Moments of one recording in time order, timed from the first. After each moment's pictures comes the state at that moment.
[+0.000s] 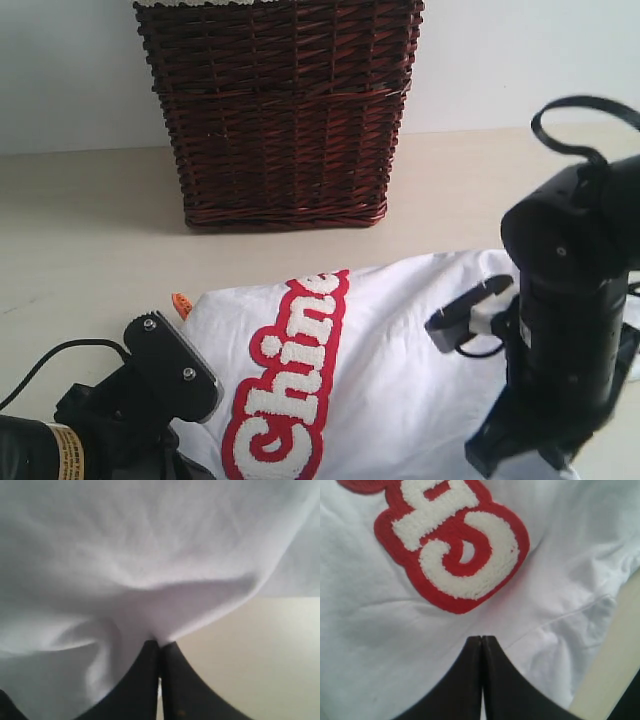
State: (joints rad) left arm -1.05 1.37 -0.47 0.28 0.25 -0.46; right arm 0.46 1.66 -0.81 -0.11 1.03 0.14
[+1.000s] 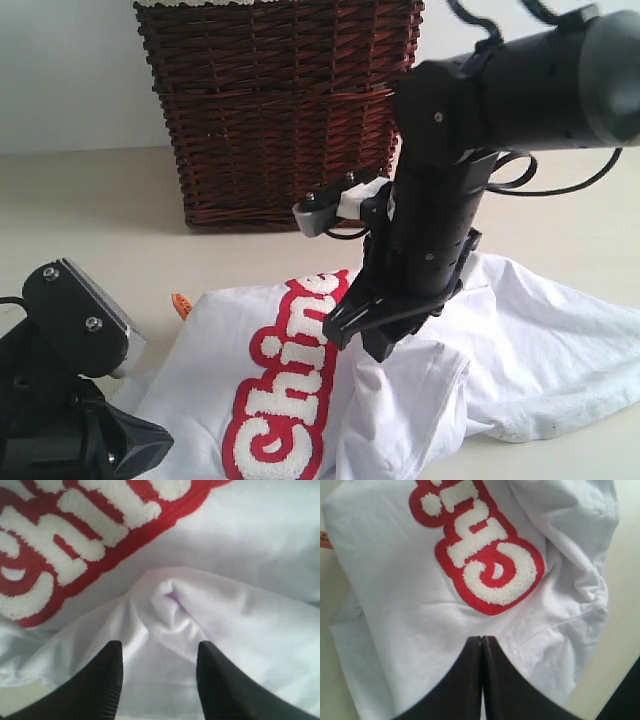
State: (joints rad) left arm -1.05 1.10 -0.47 0.36 0.43 -0.55; right arm 0.51 1.80 -1.22 0.09 1.01 -0.10
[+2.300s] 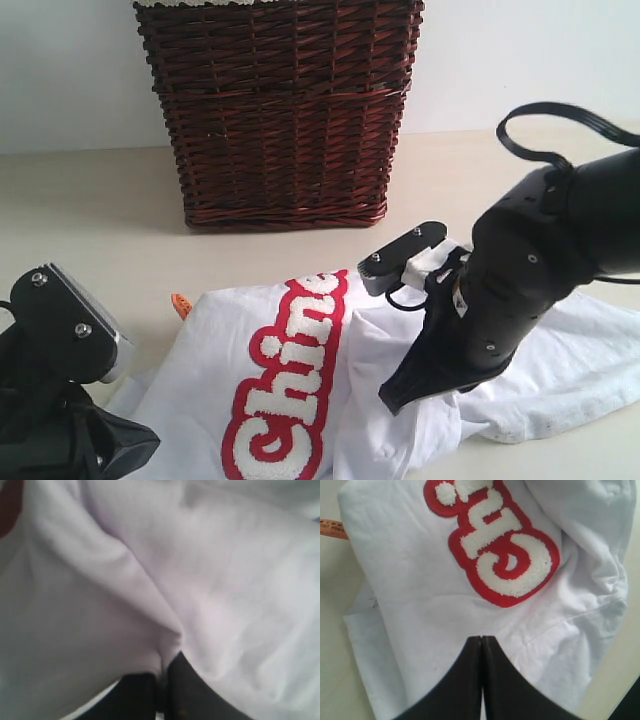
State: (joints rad) left arm -1.05 1.09 -0.45 0.43 0.44 -0.60; right arm 0.51 1.69 -0.84 -0.13 0.61 0.15
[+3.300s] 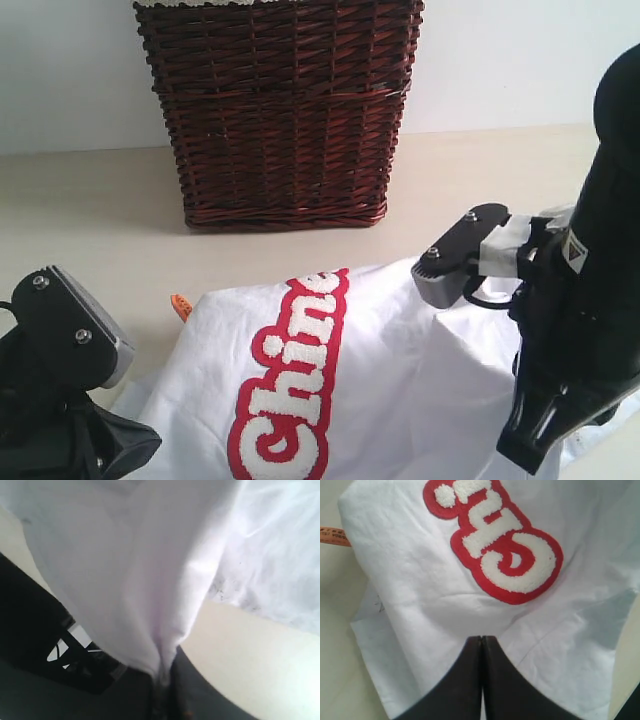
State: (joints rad) left arm -1.05 1.09 -0.43 0.46 0.42 -0.61; right arm 0.51 1.39 -0.92 0.05 1.23 -0.18
